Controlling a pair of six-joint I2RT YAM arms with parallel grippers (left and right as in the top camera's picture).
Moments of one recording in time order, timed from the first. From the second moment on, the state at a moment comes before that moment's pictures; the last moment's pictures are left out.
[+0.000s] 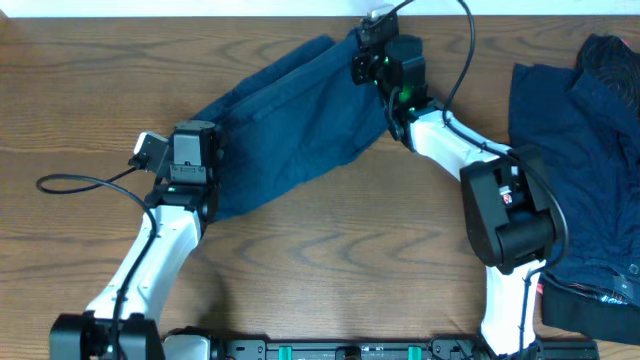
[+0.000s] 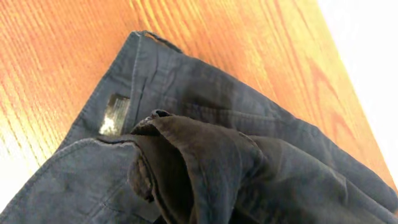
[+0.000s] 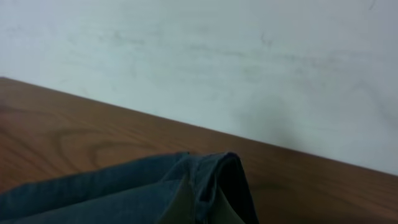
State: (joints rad) left arm -0.08 1.40 0.77 -0.23 -0.37 -1.17; right arm 0.37 2.16 1.43 0.49 -0.02 0.08
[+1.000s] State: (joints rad) left arm 0.10 1.47 0.76 -0.03 -0.03 -0.81; right arm 0.24 1.95 1.46 -0.33 -0.05 0.19
